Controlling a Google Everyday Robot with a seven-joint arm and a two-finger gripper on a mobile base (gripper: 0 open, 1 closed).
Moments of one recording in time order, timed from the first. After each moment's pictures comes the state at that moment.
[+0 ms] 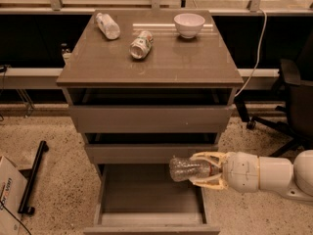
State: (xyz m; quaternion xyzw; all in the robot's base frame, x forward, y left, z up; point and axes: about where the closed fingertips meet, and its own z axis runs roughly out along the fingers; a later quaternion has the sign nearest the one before) arm 0.429 -0.126 0.713 -0.68 0.46 0.14 0.56
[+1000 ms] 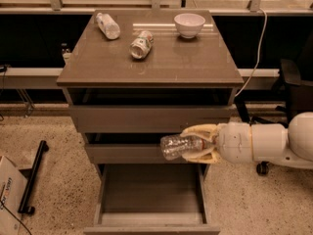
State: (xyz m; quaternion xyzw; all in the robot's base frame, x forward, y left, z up) arm 0.462 -0.102 0.776 -0.74 0.38 0.08 0.55
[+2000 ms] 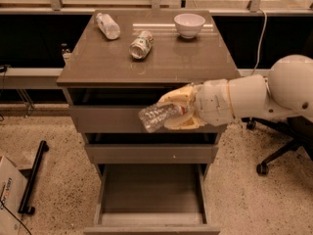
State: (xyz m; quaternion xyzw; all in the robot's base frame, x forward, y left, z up) arm 0.494 -0.044 0.862 -0.82 0.24 0.00 0.53
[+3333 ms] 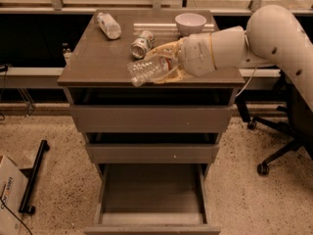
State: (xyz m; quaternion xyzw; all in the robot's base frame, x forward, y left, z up) arm 0.593 -0.009 0.924 -0.79 0.25 0.02 0.55
